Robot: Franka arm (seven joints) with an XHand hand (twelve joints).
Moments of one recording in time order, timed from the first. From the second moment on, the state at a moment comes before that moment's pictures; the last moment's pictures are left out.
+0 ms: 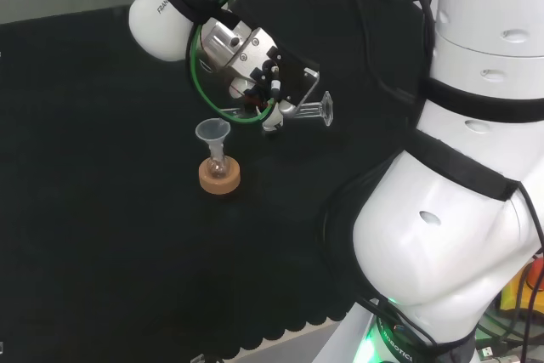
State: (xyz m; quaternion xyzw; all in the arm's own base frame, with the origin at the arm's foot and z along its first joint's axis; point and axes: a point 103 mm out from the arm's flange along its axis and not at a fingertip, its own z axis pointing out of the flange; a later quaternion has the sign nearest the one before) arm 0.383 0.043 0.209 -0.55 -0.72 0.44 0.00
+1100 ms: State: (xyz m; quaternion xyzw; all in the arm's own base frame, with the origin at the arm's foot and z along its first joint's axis) arm 0.387 0.050 0.215 -0.54 -0.71 0.45 -0.02
